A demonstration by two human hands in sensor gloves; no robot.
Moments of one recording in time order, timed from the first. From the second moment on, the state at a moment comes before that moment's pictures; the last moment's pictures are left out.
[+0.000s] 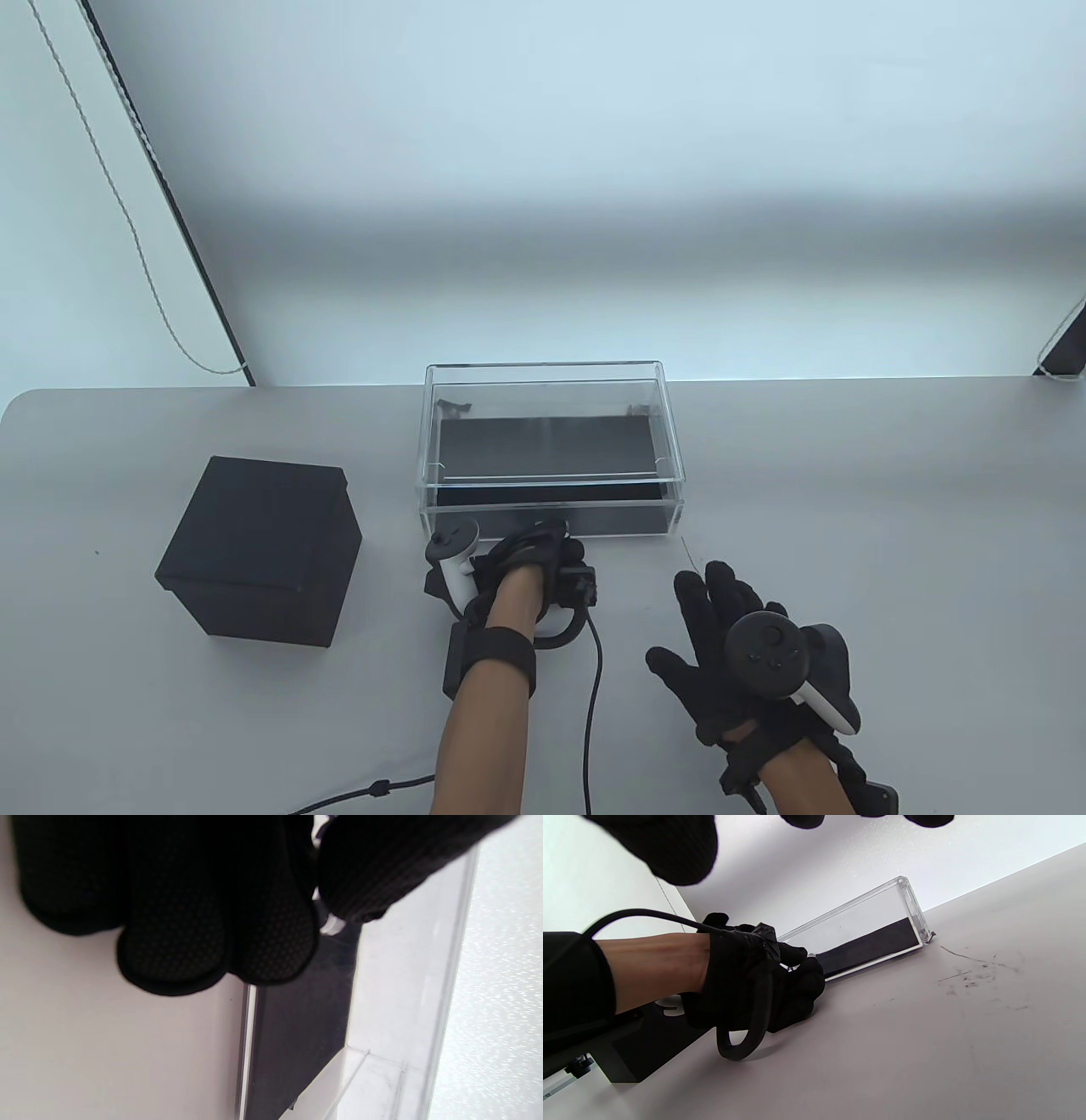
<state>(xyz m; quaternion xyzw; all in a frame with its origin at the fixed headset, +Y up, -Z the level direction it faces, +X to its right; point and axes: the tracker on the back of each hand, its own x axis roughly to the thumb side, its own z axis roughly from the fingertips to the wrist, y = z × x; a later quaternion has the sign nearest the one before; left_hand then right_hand) -0.084 -0.827 -0.421 -0.20 0.28 0.68 0.65 0.187 -0.708 -0.279 0.12 0.02 0.96 0.25</state>
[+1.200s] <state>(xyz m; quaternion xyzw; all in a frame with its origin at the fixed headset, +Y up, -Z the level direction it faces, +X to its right) -0.085 -0.831 -0.351 -0.22 0.26 0.68 0.65 0.184 -0.710 -0.280 0.12 0.03 0.97 0.22</state>
